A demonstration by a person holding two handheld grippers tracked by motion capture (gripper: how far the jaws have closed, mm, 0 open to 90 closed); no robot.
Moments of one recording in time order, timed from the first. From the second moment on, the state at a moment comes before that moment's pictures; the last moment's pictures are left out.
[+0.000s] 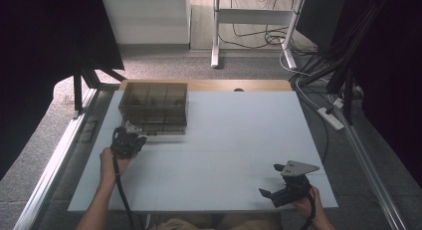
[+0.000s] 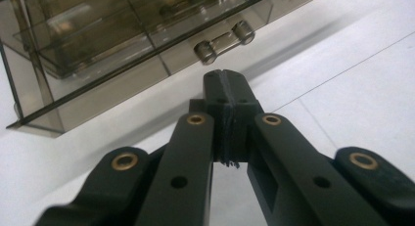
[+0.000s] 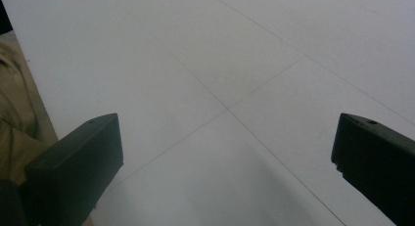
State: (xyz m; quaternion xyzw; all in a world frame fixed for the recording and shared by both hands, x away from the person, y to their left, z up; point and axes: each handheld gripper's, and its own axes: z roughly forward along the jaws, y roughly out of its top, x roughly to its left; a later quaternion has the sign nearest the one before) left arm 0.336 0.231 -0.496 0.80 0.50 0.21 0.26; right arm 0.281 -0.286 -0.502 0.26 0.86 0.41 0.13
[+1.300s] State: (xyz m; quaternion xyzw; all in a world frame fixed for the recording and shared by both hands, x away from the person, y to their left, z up) left arm 0.354 0.232 -0.516 0.78 0.54 0.23 0.23; right arm 0.282 -0.281 -0.503 0.25 0.87 0.41 0.13
